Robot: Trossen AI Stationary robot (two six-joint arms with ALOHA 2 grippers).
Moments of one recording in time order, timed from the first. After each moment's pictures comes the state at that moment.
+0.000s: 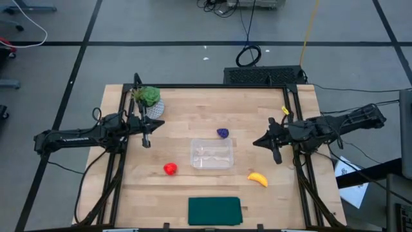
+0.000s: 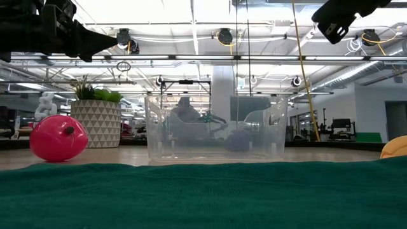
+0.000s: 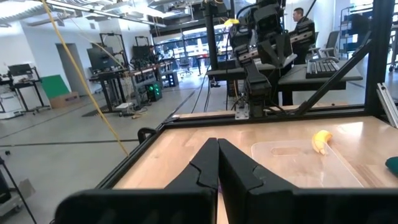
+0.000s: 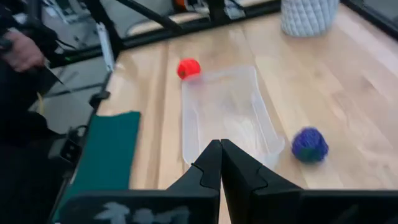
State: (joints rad) left arm 0.18 0.35 0.12 0.30 0.02 0.15; right arm 0.26 0.71 0.67 -0.44 0.16 0.37
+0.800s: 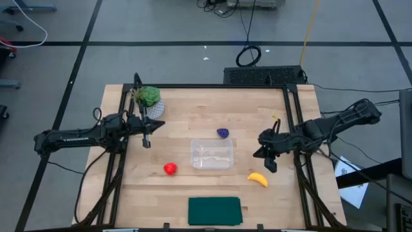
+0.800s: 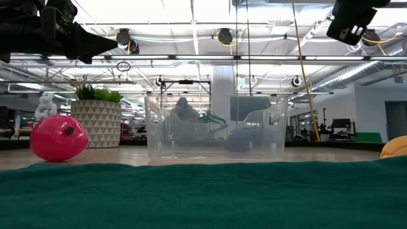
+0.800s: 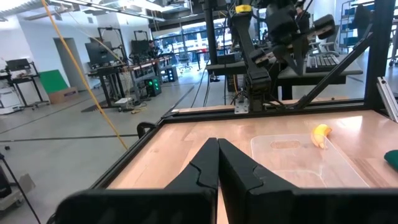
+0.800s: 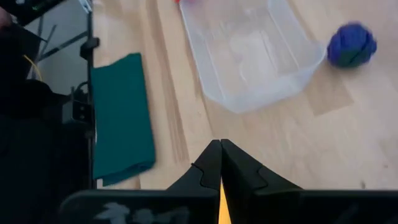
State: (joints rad) left arm 0.18 0.35 0.12 0.28 0.02 0.15; right arm 0.36 0.97 0.86 -0.70 0.10 0.71
